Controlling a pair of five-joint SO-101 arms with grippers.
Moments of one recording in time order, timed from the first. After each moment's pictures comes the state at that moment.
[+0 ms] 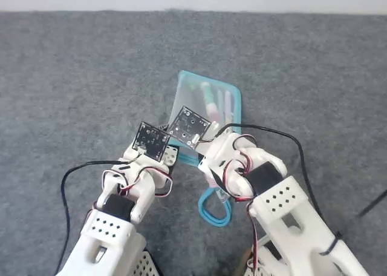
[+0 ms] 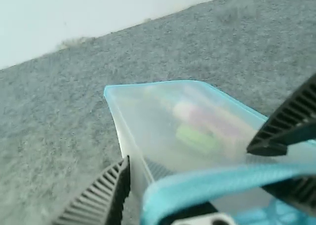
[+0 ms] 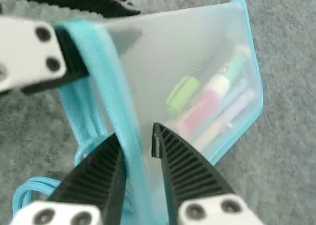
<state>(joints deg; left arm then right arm) 12.7 -65.6 88.7 22.3 -4.2 -36.3 -46.6 53.6 48.6 30.1</state>
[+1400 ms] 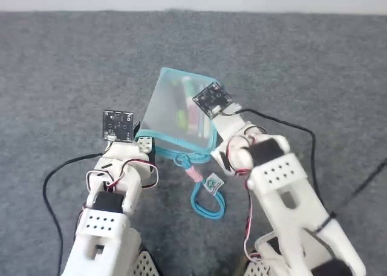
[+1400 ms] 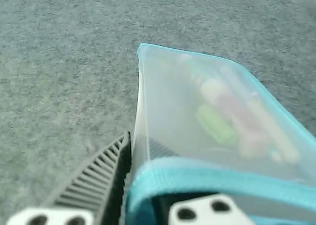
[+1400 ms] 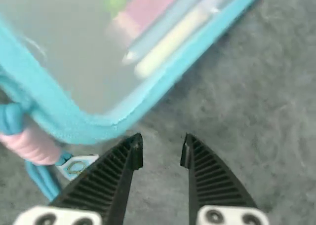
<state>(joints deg) 0.8 -64.4 88.7 20.3 8.4 -28.5 -32.5 44.4 60.5 15.9</state>
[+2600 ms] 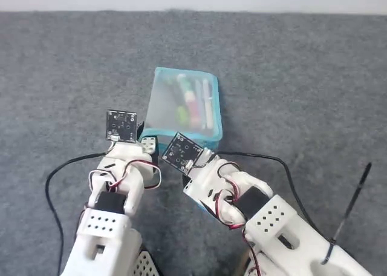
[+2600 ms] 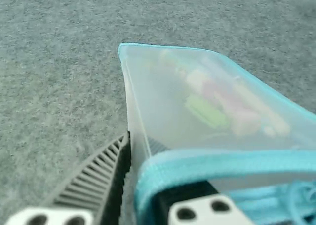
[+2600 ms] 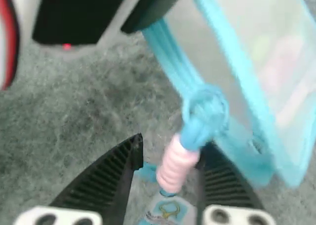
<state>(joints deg) 3.4 -64.4 88.7 20.3 8.5 -46.3 -51.2 68.8 38.1 15.5</state>
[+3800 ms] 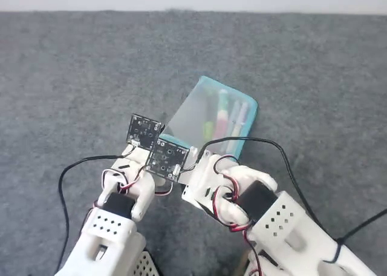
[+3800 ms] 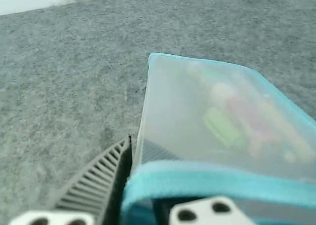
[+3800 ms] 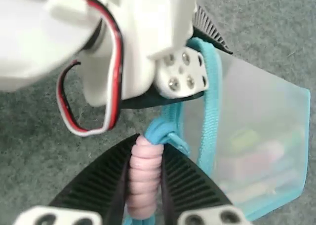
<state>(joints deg) 12.5 -64.4 88.7 20.4 5.7 -50.4 -51.3 49.4 60.9 24.6</state>
